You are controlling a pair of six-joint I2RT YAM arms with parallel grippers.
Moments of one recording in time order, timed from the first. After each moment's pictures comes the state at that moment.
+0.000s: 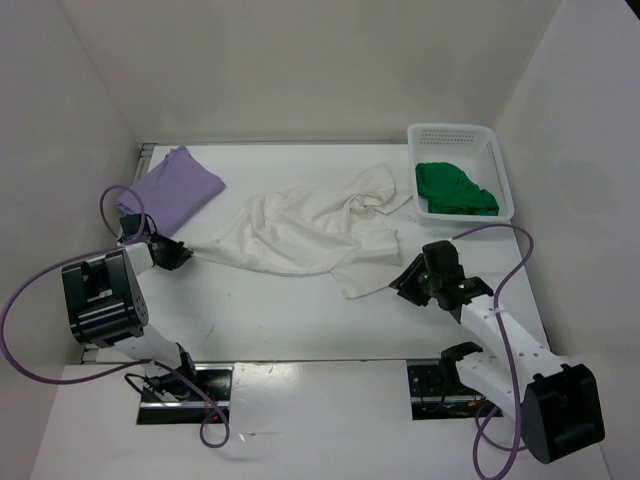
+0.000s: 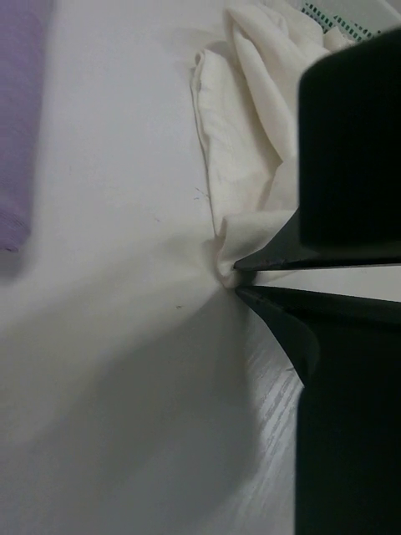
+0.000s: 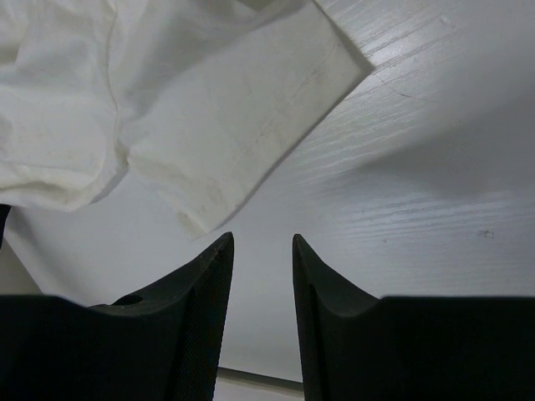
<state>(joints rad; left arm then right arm) 0.39 1.61 0.73 -0.09 0.22 -0.85 0.30 0.91 0.45 -0.43 -0.06 0.99</state>
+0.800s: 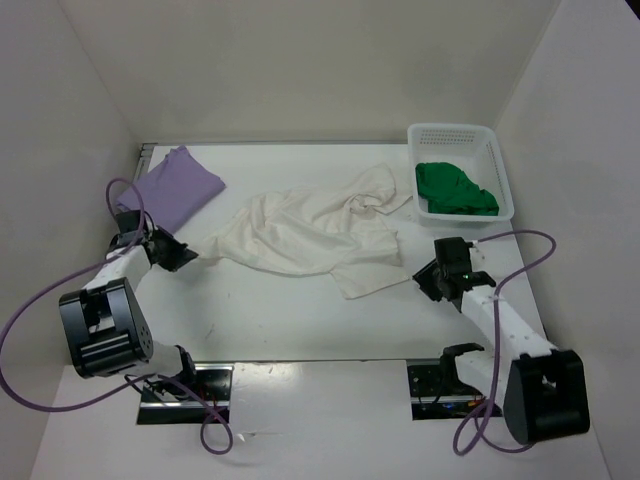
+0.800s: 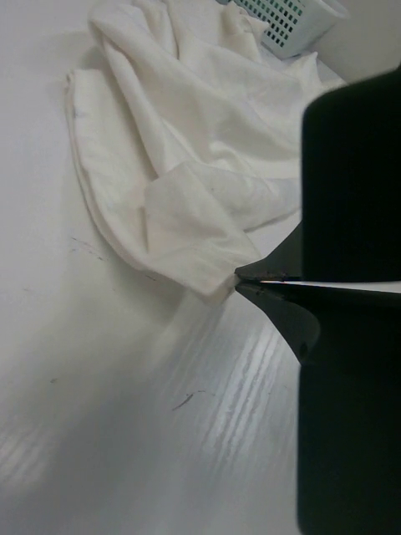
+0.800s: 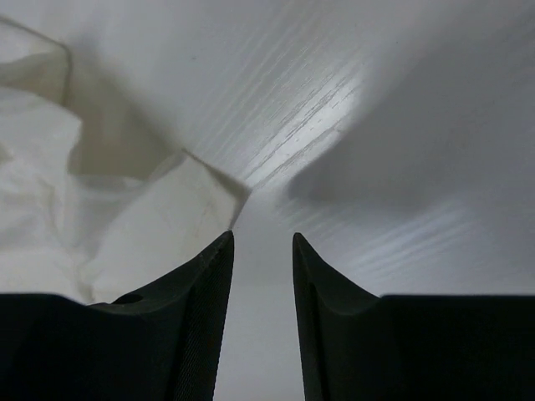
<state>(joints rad) 0.37 1.42 0.76 -0.30 0.34 -0.69 0.14 0.98 0.46 -0.44 0.12 1.04</state>
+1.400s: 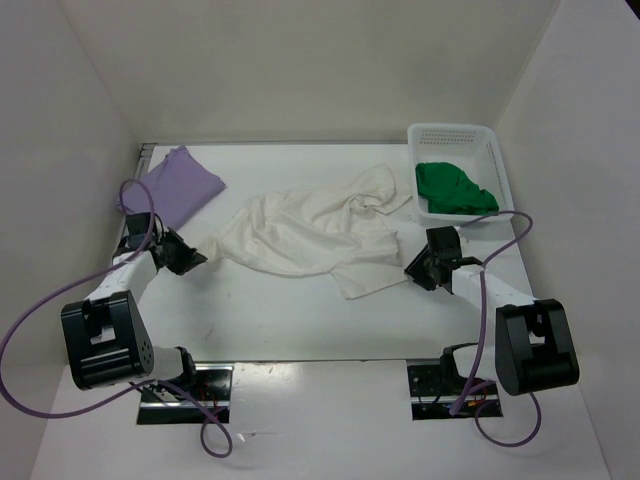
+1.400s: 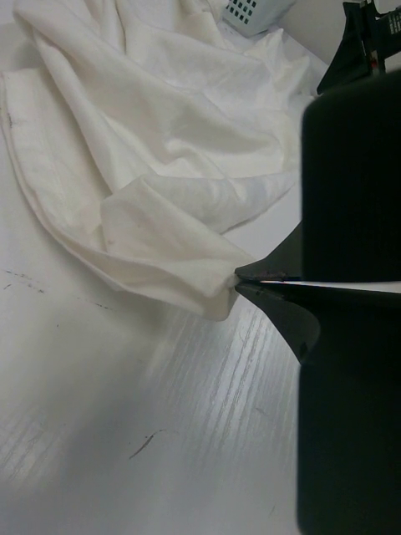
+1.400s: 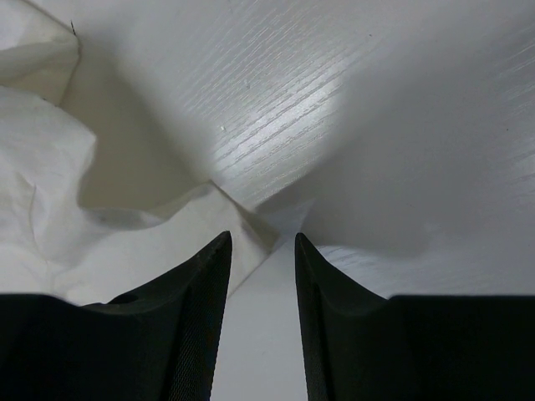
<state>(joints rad) 0.30 1.35 0.71 -0.33 0.35 -0.66 0.13 1.27 0.52 -0.24 0.06 0.86</state>
